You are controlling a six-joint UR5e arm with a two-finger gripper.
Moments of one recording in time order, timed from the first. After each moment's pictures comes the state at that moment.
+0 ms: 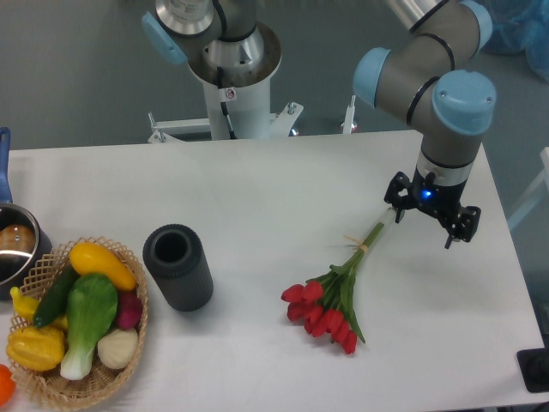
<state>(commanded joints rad) 2.76 -1.96 -1.58 -1.00 1.51 1.41</state>
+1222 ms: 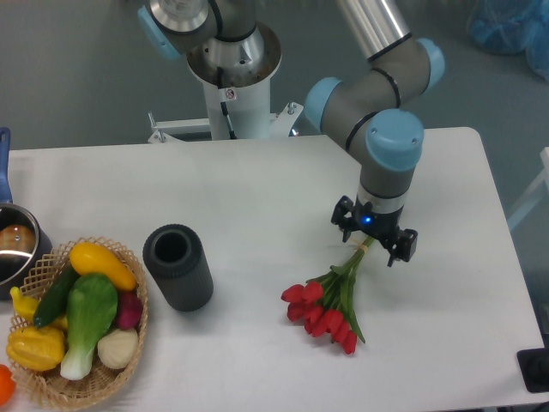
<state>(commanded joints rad) 2.60 -2.00 -1.73 -0.88 1.52 1.20</state>
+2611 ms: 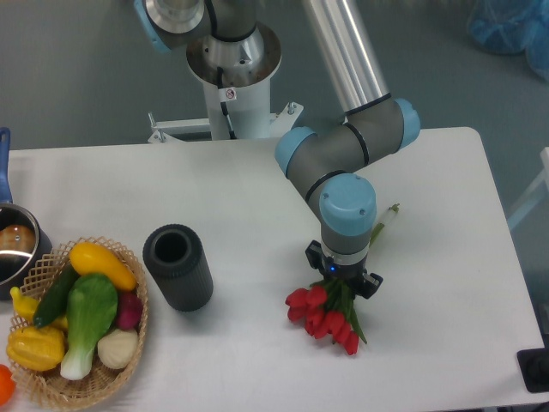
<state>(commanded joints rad) 2.50 -2.11 -1.63 -0.88 1.63 1.12</state>
